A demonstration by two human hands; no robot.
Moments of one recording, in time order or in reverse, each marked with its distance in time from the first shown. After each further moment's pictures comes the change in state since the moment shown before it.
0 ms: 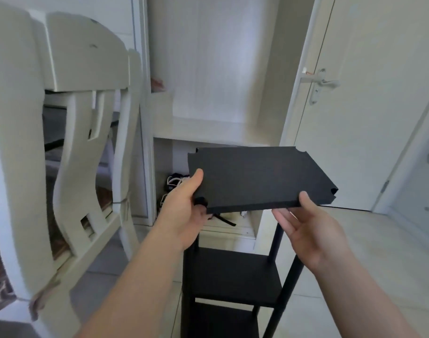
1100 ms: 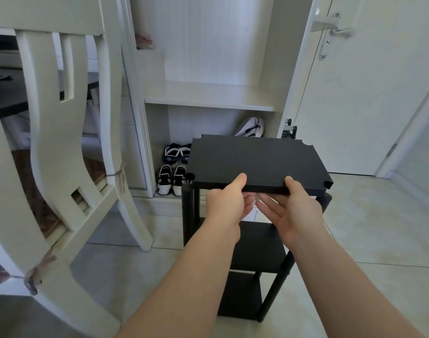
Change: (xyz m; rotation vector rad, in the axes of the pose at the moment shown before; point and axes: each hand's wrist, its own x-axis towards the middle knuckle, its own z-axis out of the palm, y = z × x) left_hand 0.025 -0.096 0.024 0.300 0.349 -0.191; right_hand 0.025 0.060 -0.005 -0.163 0.253 0.092
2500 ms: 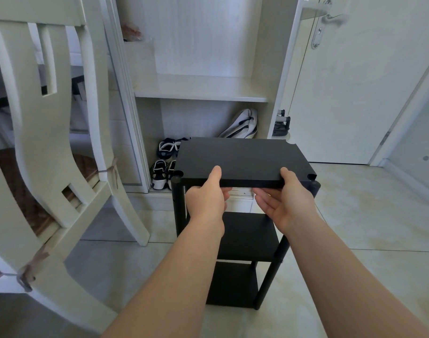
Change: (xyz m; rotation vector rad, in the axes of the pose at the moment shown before) left_hand 0.007 -0.007 -0.006 -0.014 0.235 0.009; right_hand 0.020 -0.001 -0.012 -0.046 0.071 0.096
